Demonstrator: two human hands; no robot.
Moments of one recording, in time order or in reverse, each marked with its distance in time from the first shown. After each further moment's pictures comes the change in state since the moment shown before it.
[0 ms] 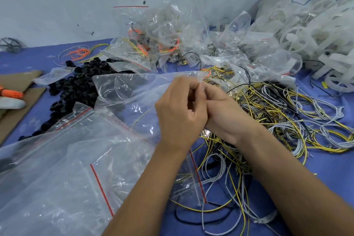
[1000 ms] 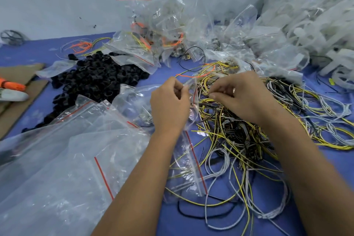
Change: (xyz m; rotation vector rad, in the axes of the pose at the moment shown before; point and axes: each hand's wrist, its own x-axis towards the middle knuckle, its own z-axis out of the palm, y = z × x) left_hand 0.000 -0.053 0.010 0.154 -0.243 -0.445; right_hand -0.003 -0.025 -0.056 -1.366 0.209 -0.187
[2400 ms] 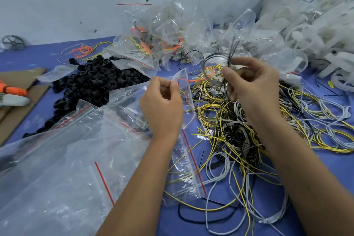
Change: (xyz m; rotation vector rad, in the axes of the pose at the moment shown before) left_hand -0.002 0.007 -0.009 -0.237 0.244 -0.018; right_hand 0.004 -0.010 0.007 0.819 0.529 0.305
